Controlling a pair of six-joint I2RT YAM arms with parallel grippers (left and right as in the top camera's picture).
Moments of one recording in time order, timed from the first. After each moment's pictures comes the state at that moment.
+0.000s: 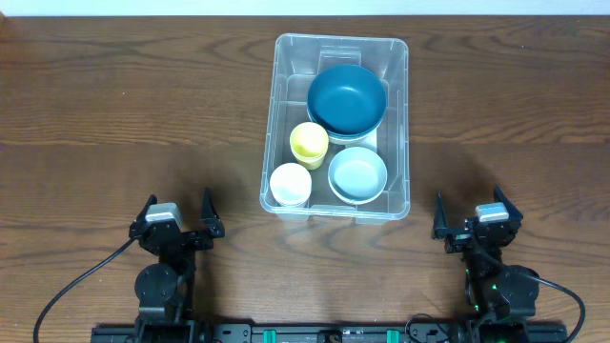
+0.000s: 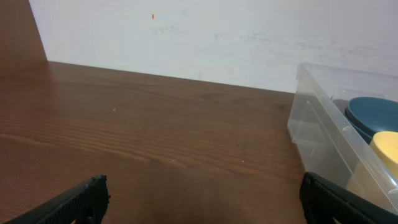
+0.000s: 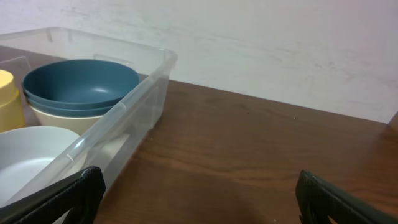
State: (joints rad) left arm -0.05 0.02 0.02 -0.11 -0.11 -0.14; right arm 0.03 0.01 0.01 -0.06 -0.06 -0.12
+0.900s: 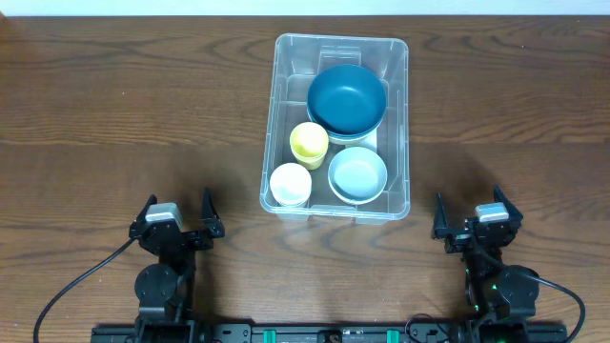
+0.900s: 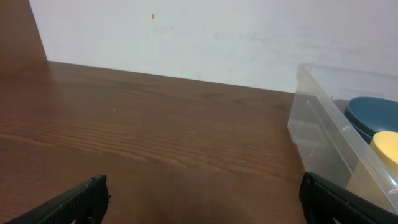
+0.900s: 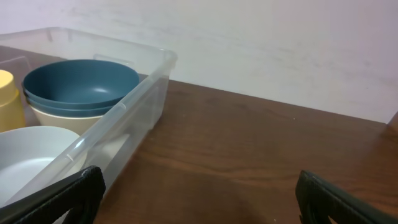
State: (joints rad) left arm -0.05 0.02 0.02 -0.11 -0.11 -0.14; right arm 0.03 0.01 0.01 -0.06 -0.06 -0.12
